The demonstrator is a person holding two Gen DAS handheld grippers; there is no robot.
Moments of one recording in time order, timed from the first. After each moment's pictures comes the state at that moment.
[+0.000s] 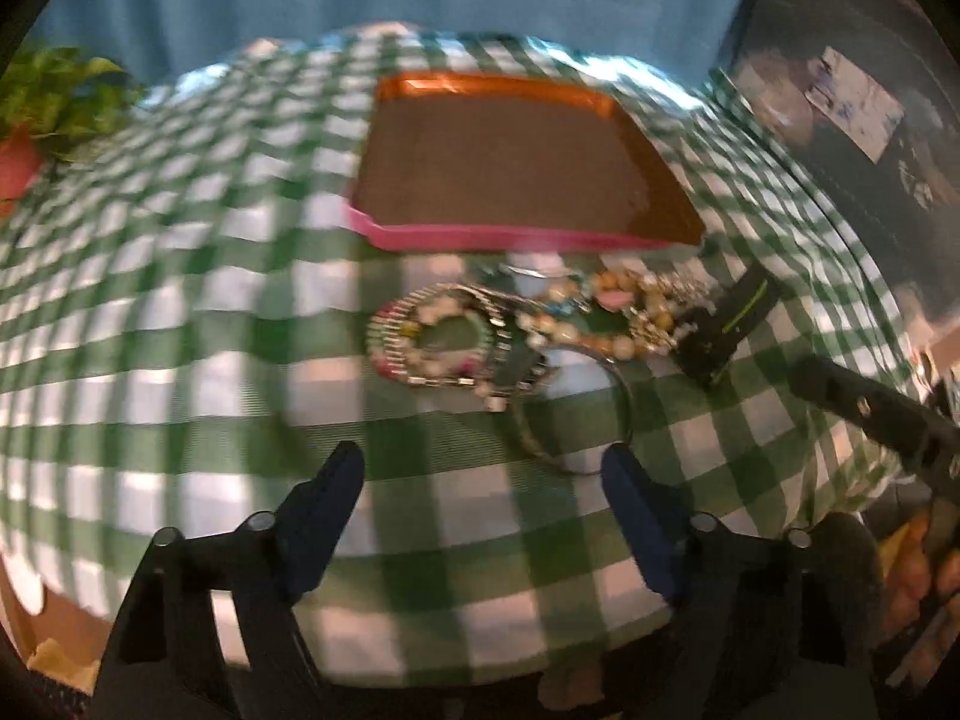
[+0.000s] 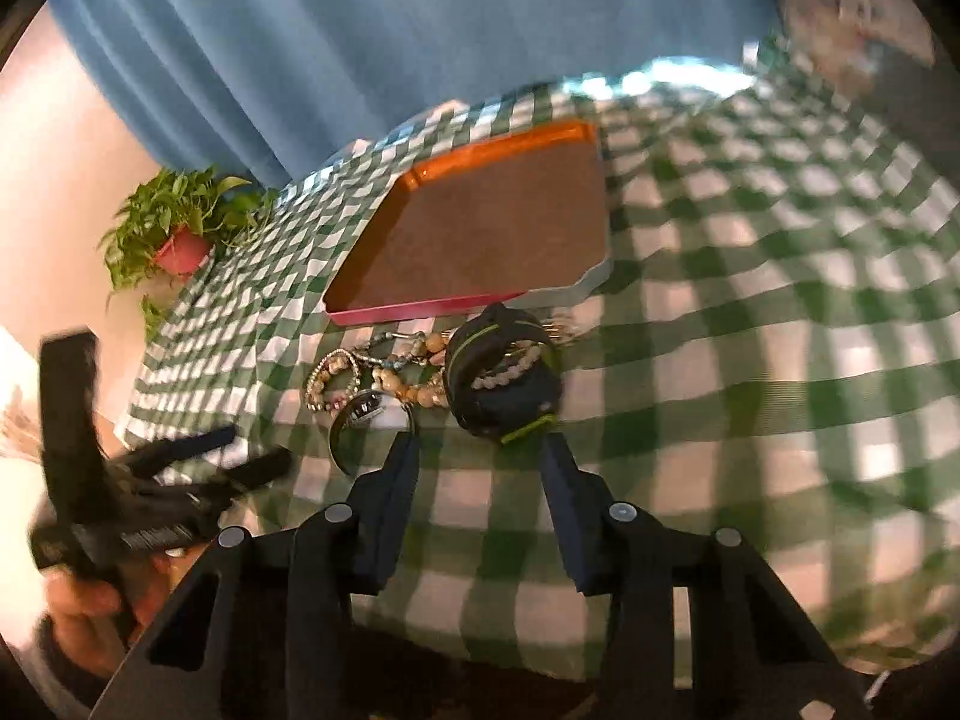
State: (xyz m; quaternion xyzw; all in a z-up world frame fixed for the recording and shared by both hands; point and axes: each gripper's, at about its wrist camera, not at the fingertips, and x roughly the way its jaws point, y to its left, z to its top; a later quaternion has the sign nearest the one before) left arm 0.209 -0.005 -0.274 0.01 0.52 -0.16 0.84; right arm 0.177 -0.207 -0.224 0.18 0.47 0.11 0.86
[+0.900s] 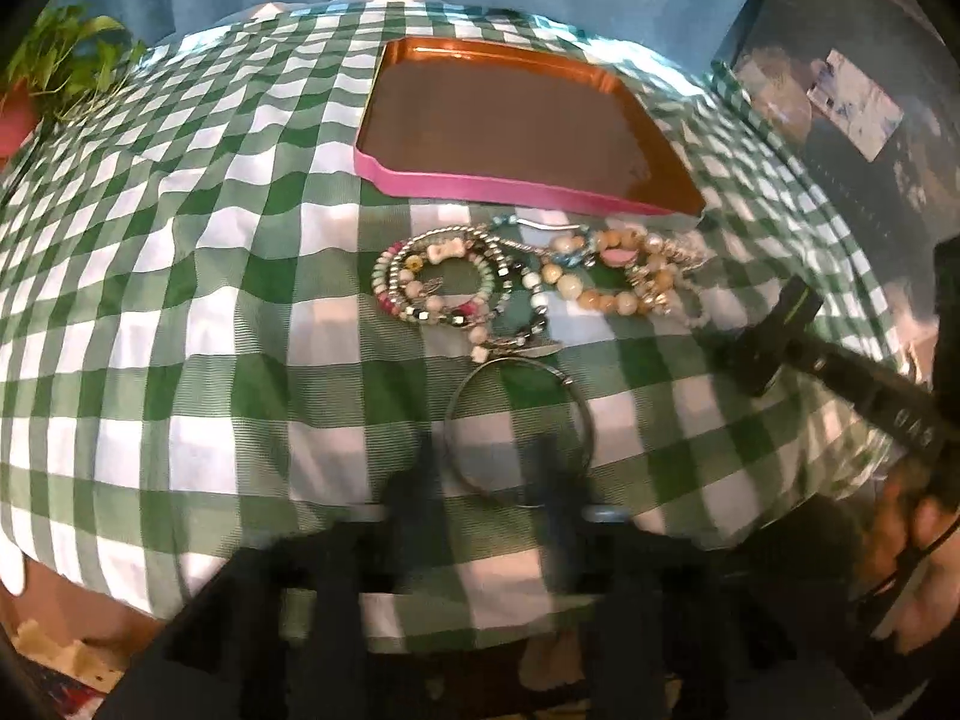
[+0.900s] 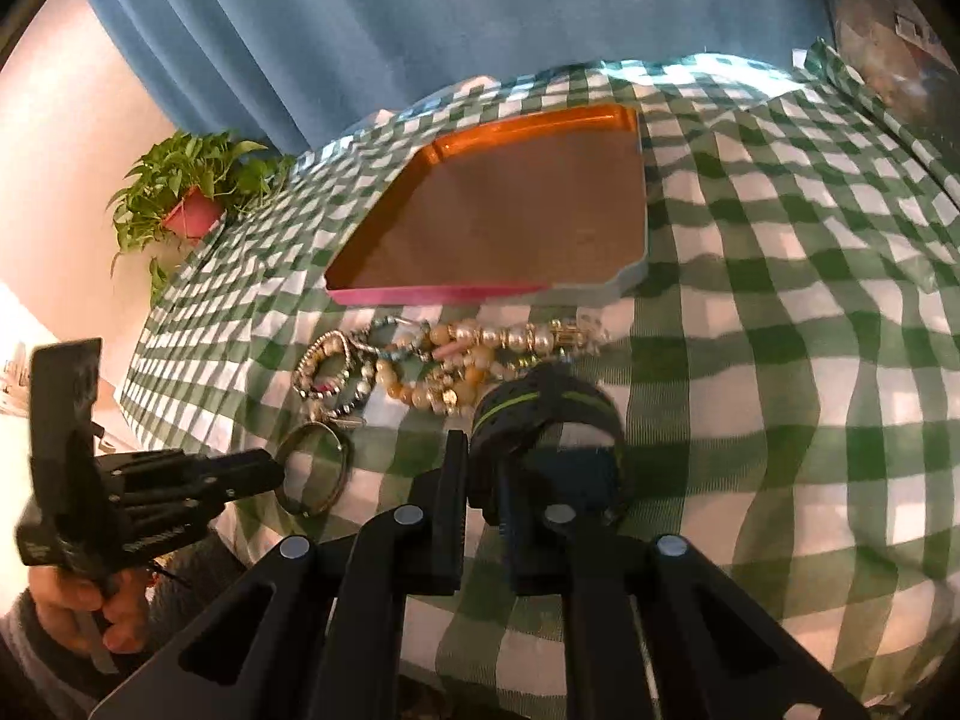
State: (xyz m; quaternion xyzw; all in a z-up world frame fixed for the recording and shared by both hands) left arm 0.190 0.011 -0.277 -0.02 0.54 -0.17 0.82; right arm 0.190 -0.200 -0.240 0.13 0.49 0.13 0.85
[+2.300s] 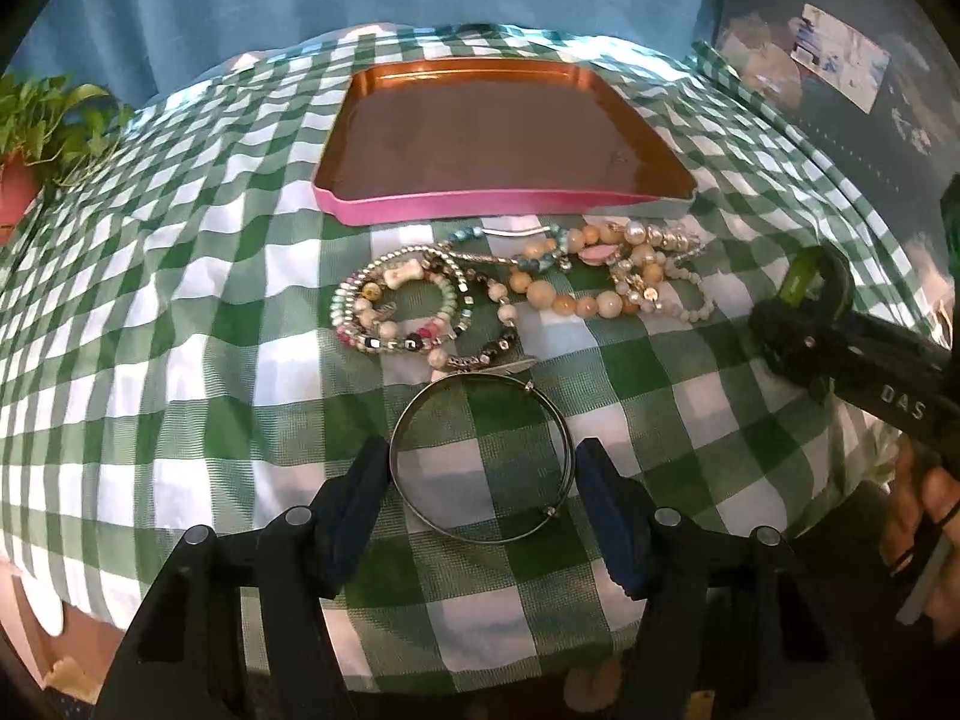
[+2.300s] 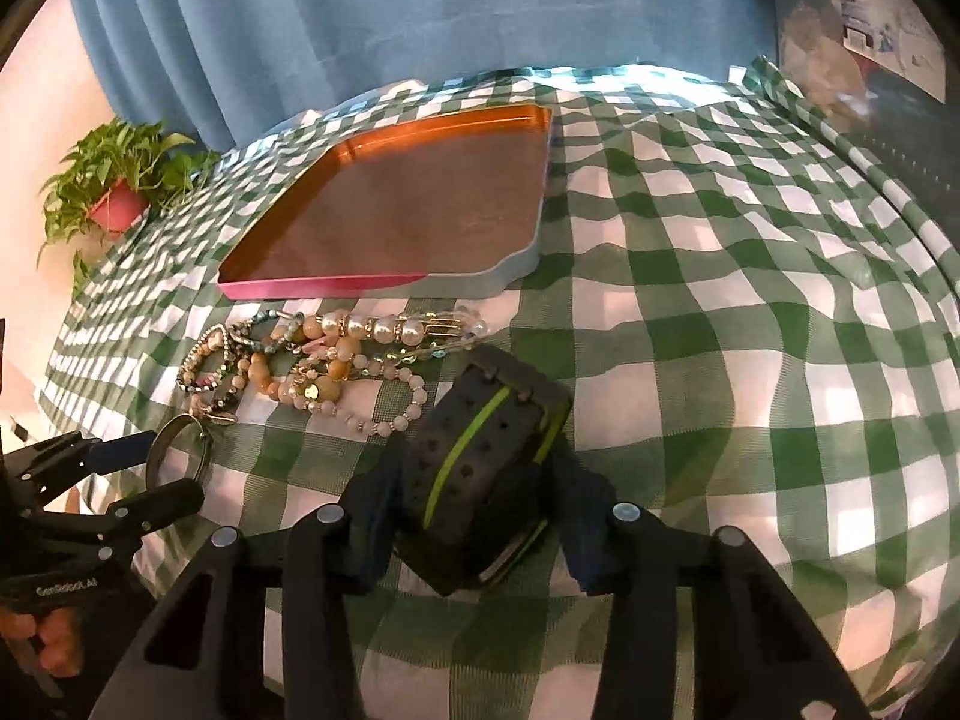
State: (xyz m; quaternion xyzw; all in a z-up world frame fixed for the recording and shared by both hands) left arm 0.190 -0.021 -0.284 0.05 0.51 -0.15 0.85; right arm 0.192 -0.221 -0.263 0.08 0.48 0.05 0.87
